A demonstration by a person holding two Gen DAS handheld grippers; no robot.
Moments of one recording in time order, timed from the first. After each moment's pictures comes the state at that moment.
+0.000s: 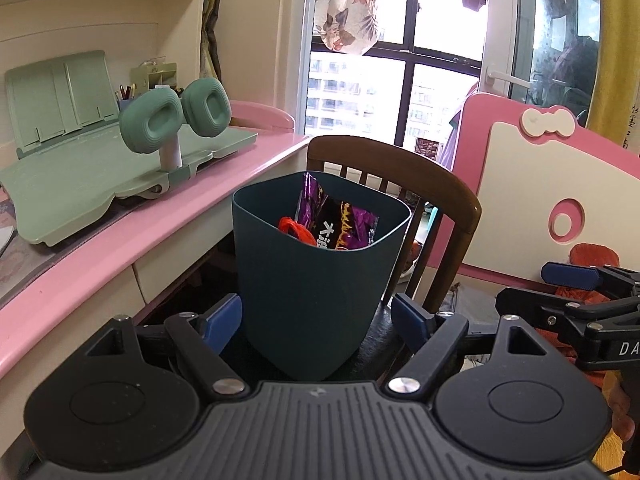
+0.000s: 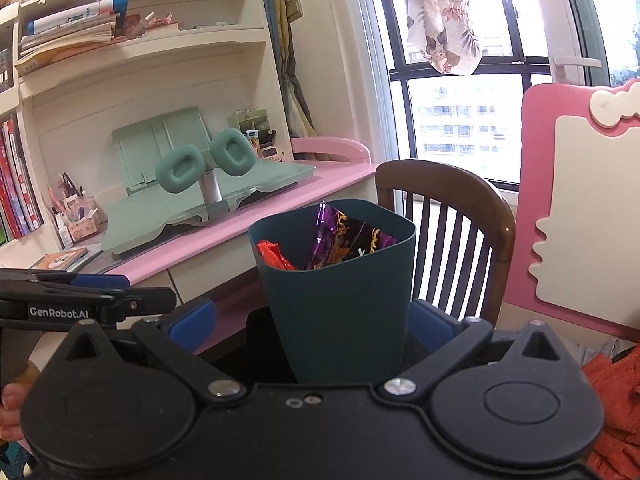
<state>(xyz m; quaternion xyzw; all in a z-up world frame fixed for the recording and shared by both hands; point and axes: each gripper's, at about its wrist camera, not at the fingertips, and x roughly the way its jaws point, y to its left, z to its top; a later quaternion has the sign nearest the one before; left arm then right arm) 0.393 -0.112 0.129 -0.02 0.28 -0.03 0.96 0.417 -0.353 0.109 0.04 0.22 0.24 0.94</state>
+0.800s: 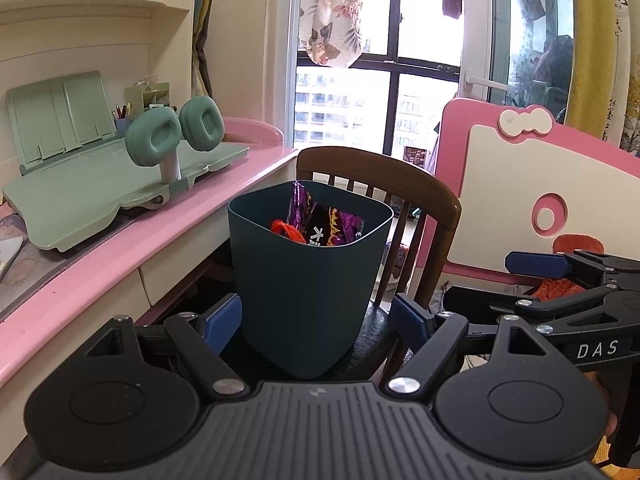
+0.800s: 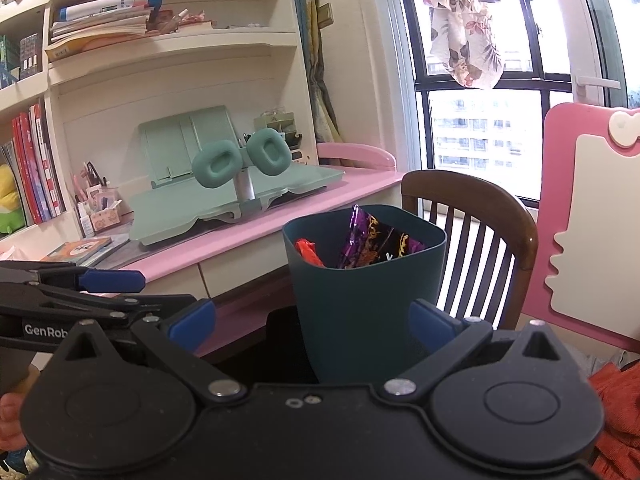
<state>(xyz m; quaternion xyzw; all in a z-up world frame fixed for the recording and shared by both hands) 0.357 -0.112 0.134 0.00 0.26 -0.05 0.97 0.387 -0.328 0.115 0.02 0.21 0.26 0.94</state>
